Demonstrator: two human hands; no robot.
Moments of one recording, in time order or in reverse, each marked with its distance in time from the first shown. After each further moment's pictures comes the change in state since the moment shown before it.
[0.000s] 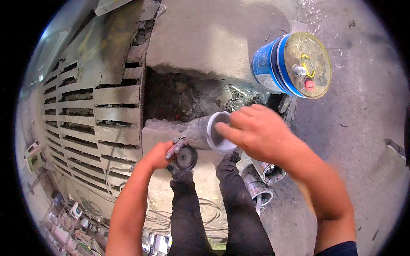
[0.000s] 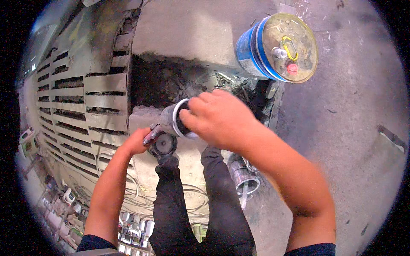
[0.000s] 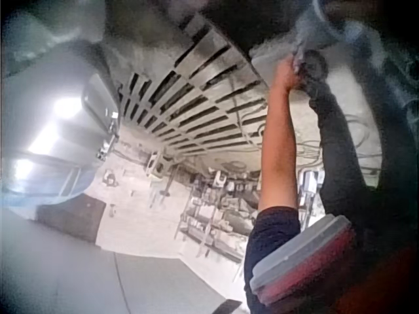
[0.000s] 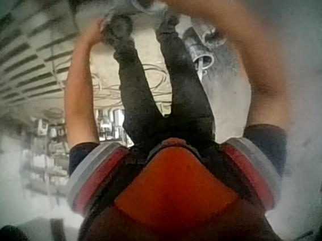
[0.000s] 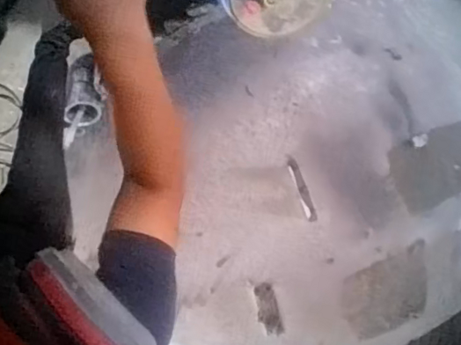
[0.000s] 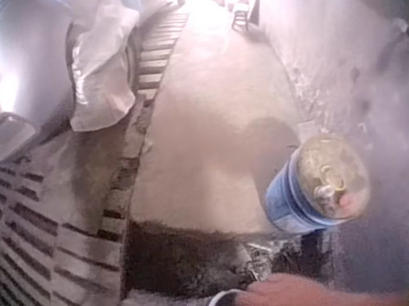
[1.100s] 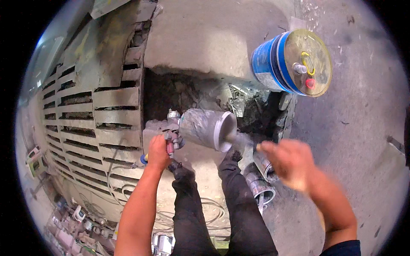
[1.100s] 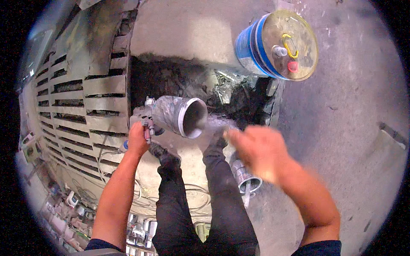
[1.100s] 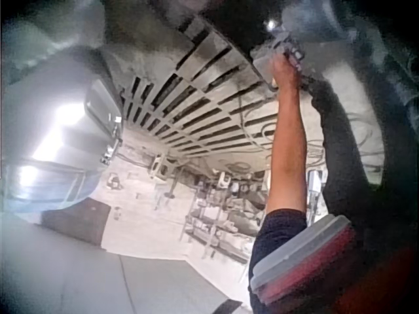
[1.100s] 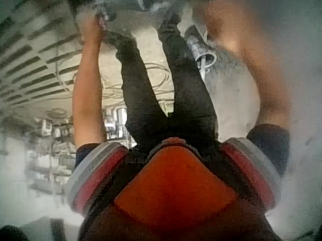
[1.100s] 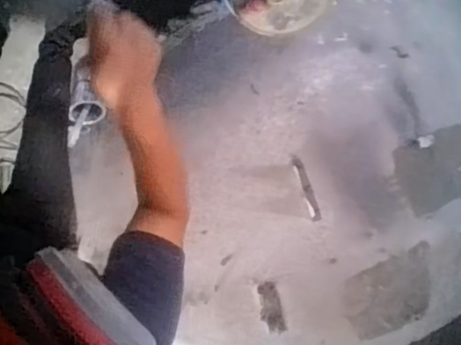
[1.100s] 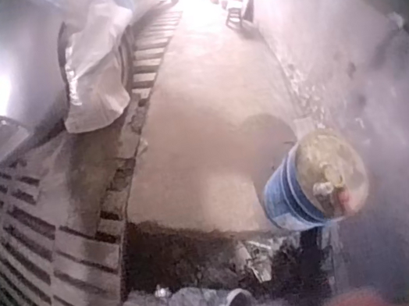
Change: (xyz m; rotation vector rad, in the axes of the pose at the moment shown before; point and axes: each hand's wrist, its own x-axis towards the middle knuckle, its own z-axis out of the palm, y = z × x) left_hand 0.013 -0.017 0.022 0.232 0.599 0.181; right_hand -0.077 -0.030 -0.023 0.109 -0.033 0.438
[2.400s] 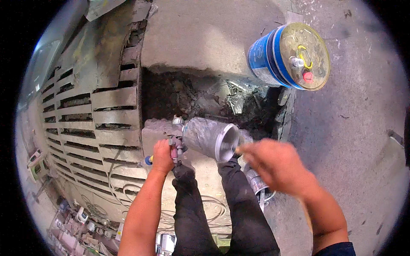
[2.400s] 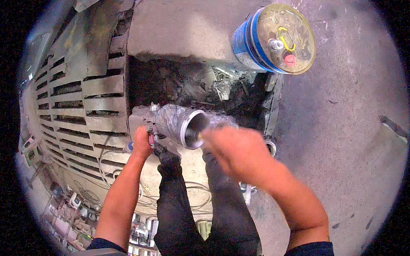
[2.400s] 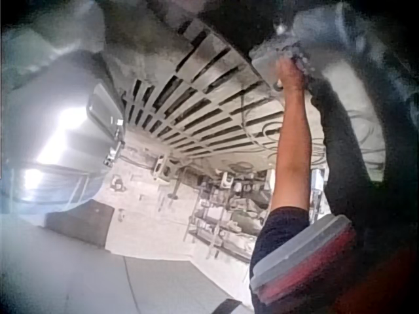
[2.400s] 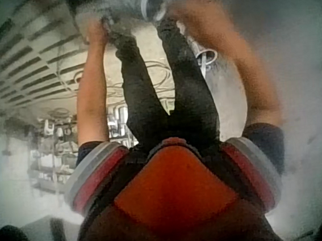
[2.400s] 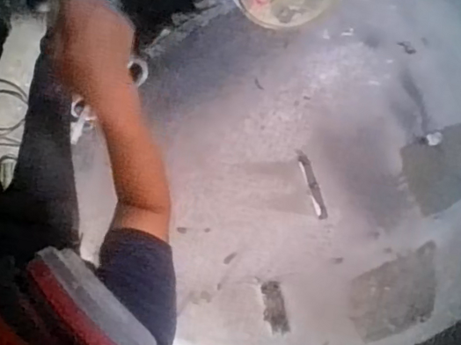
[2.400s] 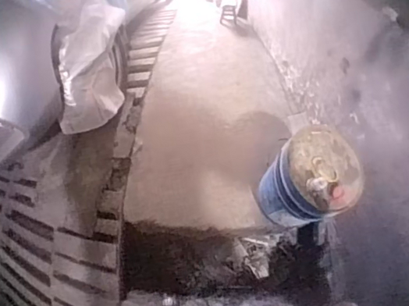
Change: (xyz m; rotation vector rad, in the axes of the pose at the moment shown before) left_hand -0.024 0.005 0.019 0.042 -0.044 0.001; right_hand 0.012 -0.024 0.010 0.211 -0.015 0.082
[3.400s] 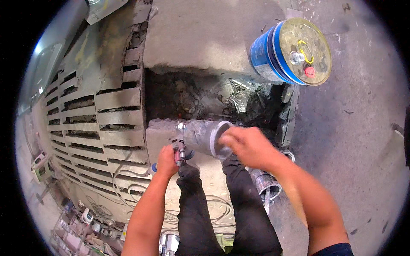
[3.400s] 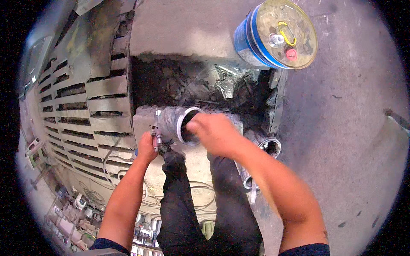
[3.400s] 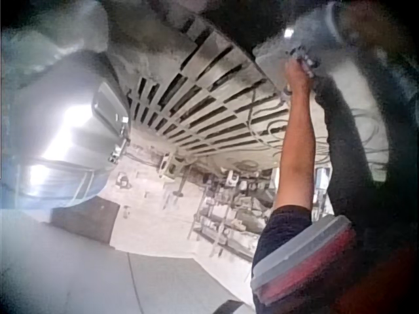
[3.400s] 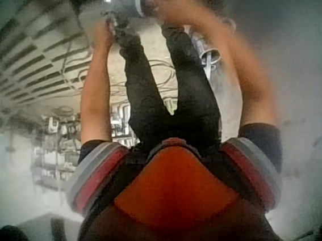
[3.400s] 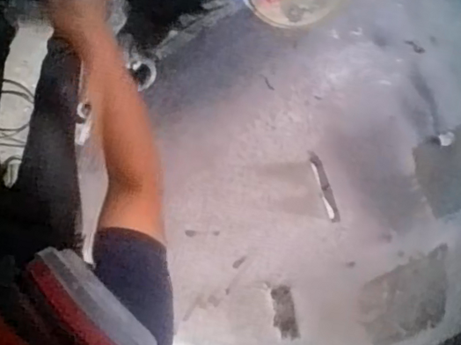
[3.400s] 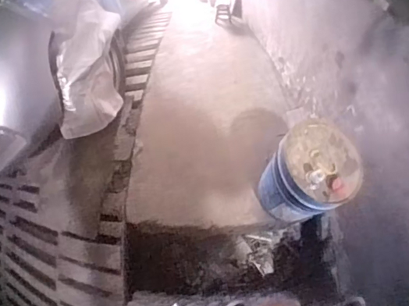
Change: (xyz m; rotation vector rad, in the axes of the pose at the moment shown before) left_hand -0.021 0.001 0.010 -0.094 -0.105 -0.130; right_hand 0.022 0.031 0.077 0.381 -0.058 0.225
